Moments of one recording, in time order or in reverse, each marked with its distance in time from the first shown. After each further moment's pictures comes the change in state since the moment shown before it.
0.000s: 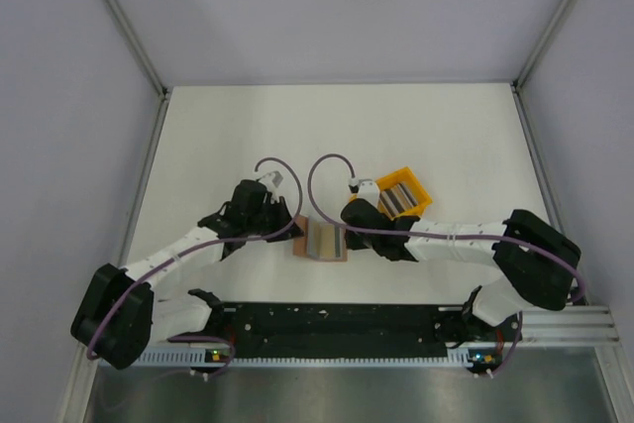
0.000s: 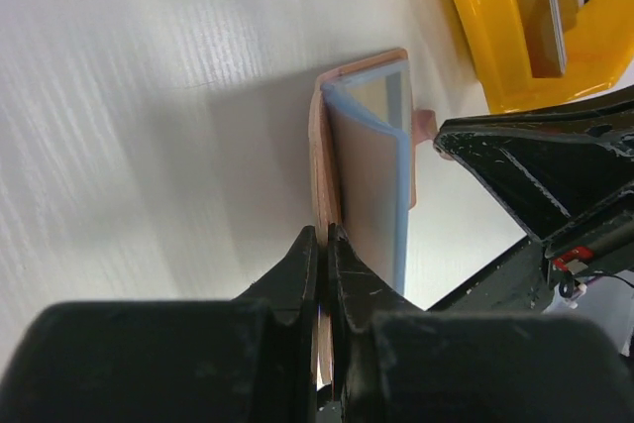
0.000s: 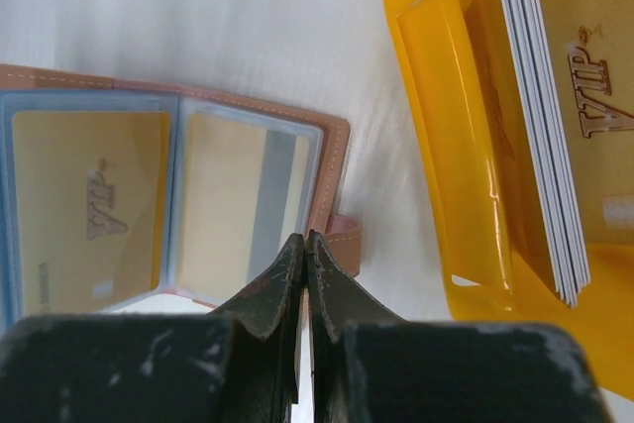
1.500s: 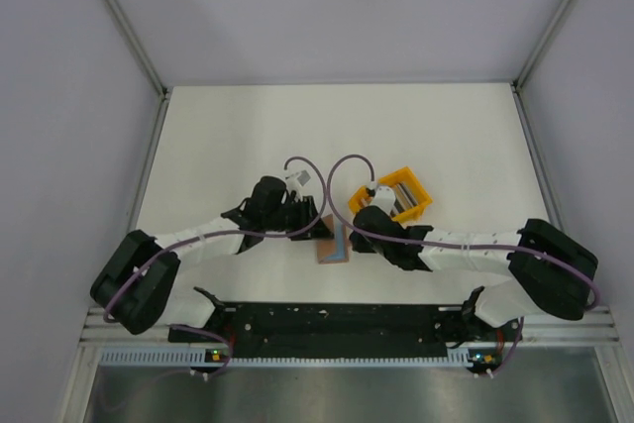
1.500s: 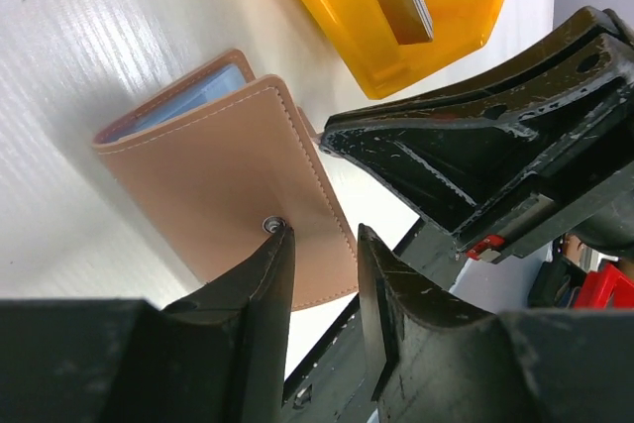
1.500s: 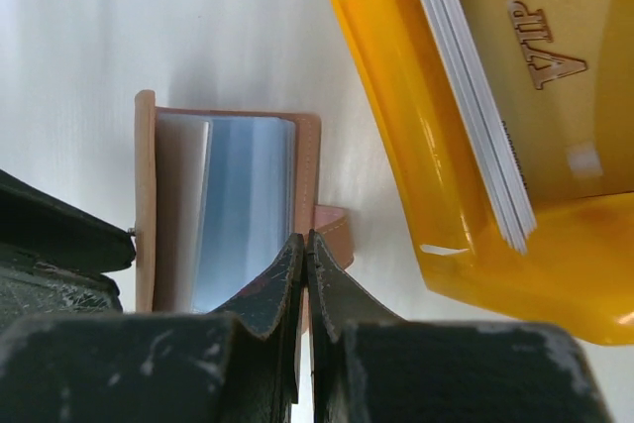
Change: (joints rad) left arm -0.089 0.191 0.042 0.253 0.218 -0.076; right arm 0.000 -0.085 -0.129 0.117 0.025 0.128
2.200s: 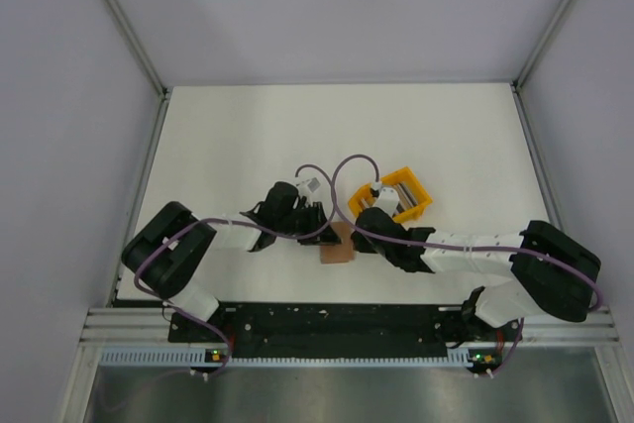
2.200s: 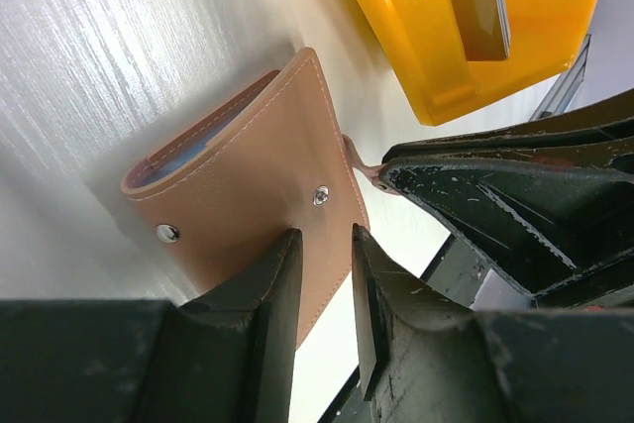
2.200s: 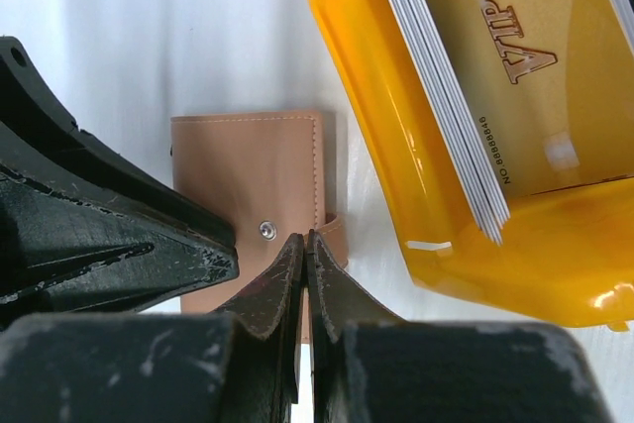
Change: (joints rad) left arm -0.043 0.251 -0.013 0.238 0.005 -0.049; right arm 0.000 -0.032 -0.034 0.015 0.036 0.042
